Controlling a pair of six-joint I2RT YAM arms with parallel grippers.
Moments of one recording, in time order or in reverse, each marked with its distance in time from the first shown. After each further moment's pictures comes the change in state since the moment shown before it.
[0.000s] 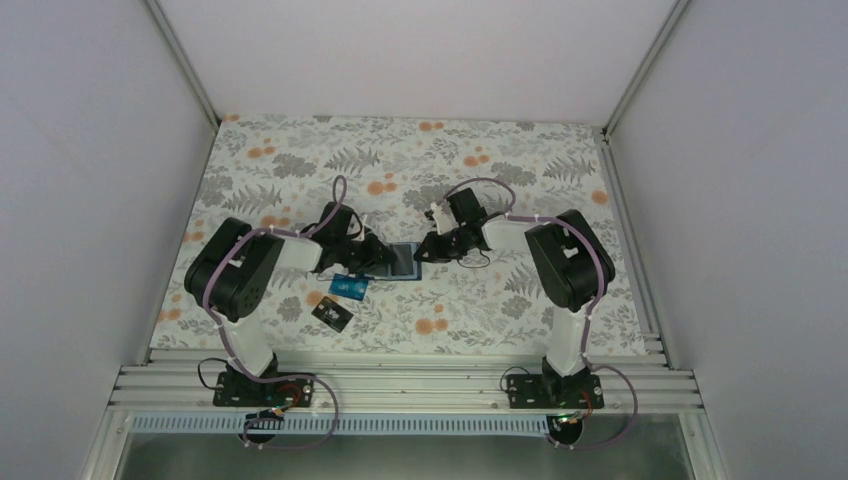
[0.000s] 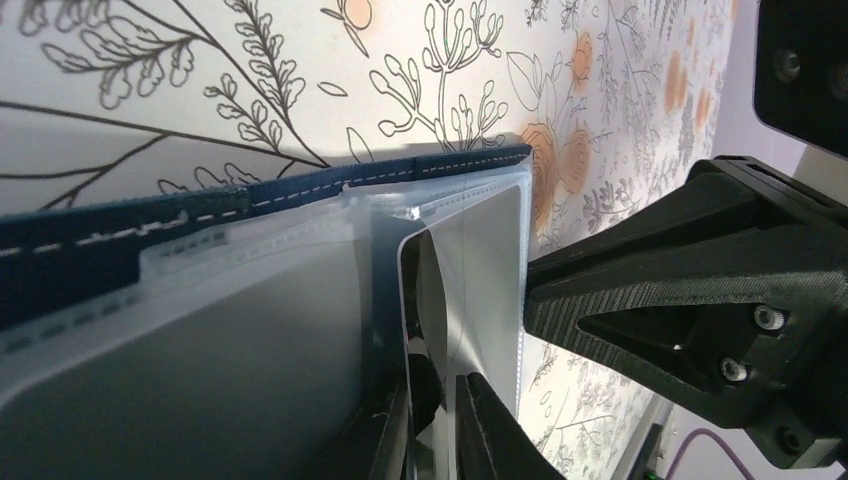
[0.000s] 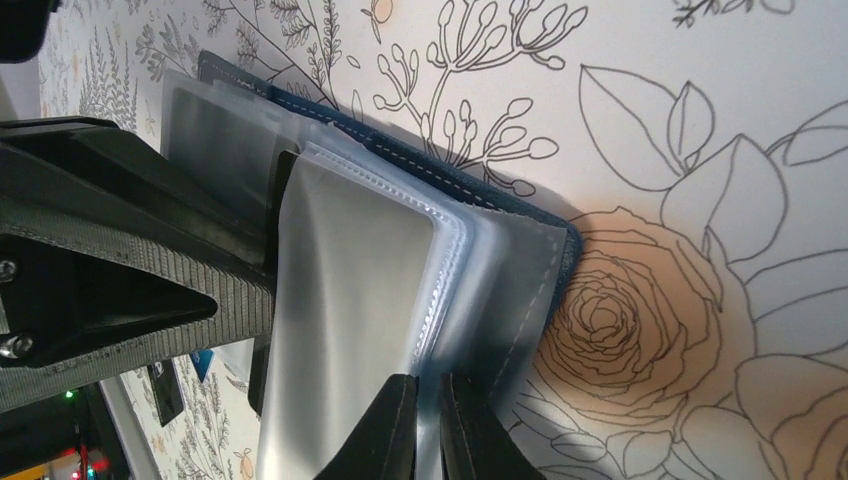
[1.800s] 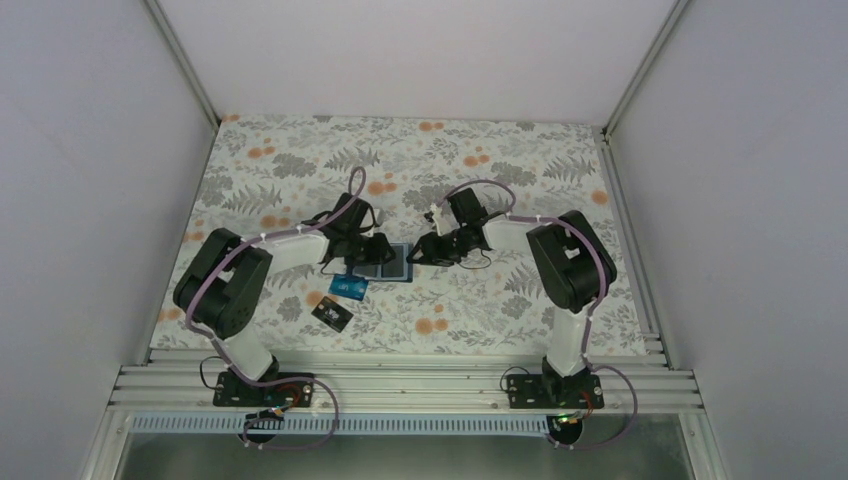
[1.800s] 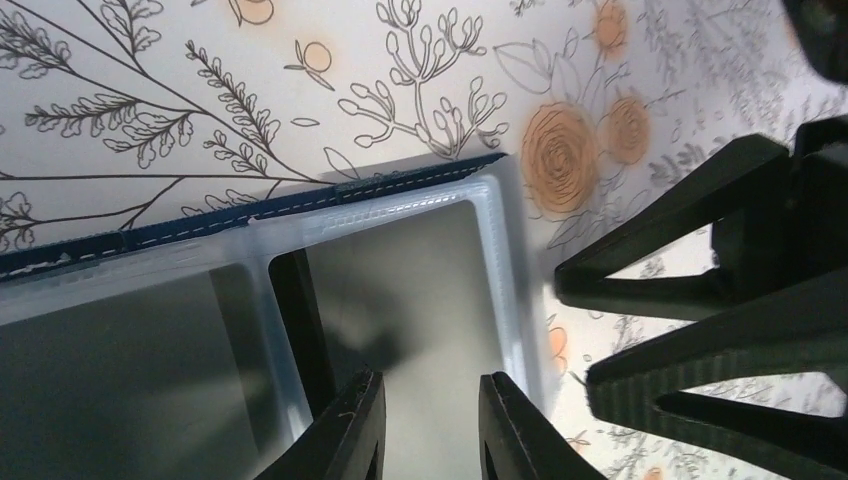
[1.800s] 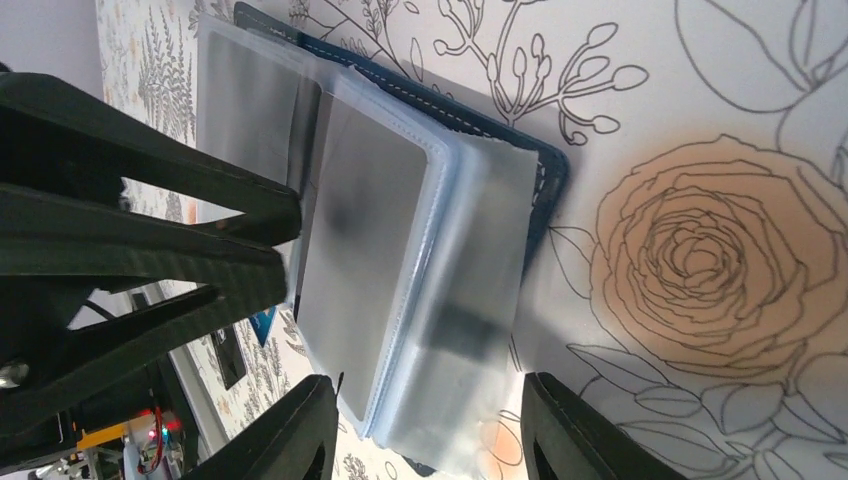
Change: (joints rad) left arm -0.098 -0.127 0.148 -0.397 -0.294 0.257; right arm -0.001 -0.014 0.000 -0.045 -0.087 0.036
